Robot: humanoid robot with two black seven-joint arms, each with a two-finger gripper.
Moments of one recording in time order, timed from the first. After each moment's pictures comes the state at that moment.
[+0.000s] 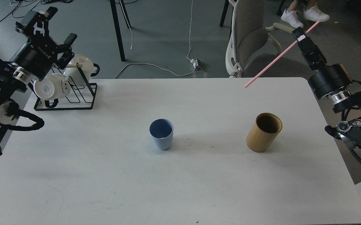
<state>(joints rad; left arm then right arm) -0.73 0.53 -0.80 -0.72 0.46 -0.49 -0.49 0.78 -0.63 0.40 1.25 -0.96 -0.49 0.49</state>
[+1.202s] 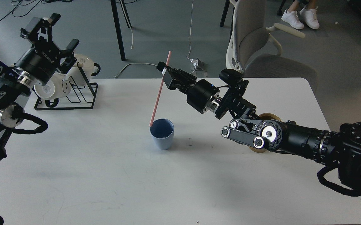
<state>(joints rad) -0.73 0.51 -0.80 -0.69 0.46 -0.49 -0.49 1.09 -0.04 -0.08 0.82 -0.95 -0.49 0.49</state>
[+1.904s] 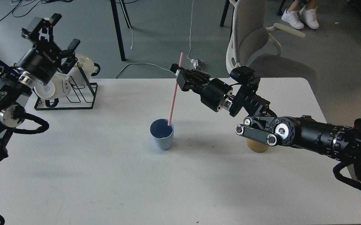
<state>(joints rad) -0.73 0.50 -0.80 -0.69 0.46 -0.49 -0.49 1.10 -0.10 -0.16 0.81 -0.97 -0.49 0.49</state>
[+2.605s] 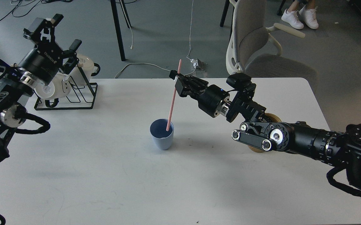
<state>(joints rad) -0.73 0.50 -0.80 -0.69 0.46 -0.49 -0.49 1.07 -0.05 -0.16 0.78 -0.97 -0.49 0.49</state>
